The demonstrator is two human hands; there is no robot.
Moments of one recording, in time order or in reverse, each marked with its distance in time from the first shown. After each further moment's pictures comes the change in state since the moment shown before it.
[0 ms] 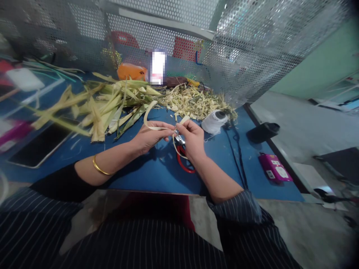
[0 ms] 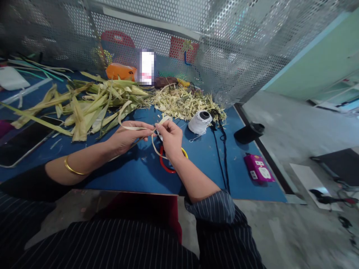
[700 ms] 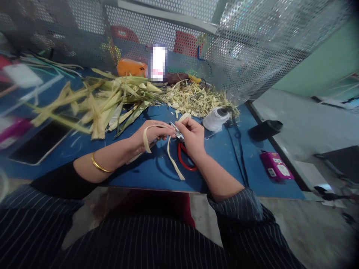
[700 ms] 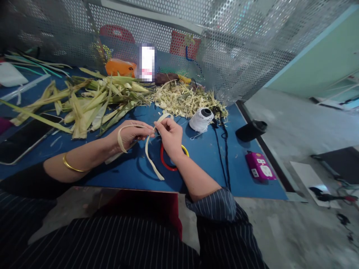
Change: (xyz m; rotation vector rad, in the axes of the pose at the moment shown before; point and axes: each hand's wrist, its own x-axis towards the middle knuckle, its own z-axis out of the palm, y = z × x) left_hand 0.003 -0.006 -0.005 -0.020 -0.053 -0.076; right_hand 0.000 0.002 -0.003 -0.150 -0.026 -0.102
